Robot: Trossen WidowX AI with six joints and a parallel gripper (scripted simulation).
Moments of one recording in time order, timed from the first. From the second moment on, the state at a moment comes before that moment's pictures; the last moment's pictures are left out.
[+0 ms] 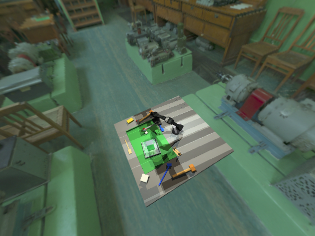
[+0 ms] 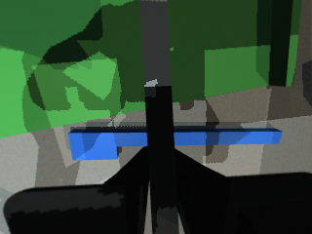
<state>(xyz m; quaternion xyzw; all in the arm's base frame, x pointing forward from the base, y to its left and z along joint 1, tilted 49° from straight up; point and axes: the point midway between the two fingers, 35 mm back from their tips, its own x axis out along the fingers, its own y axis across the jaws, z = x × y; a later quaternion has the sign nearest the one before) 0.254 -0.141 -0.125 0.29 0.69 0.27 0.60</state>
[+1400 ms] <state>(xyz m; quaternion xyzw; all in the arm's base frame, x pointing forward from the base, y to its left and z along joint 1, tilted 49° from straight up) 0.251 -0.137 -0.146 0.30 0.69 0.27 0.60</state>
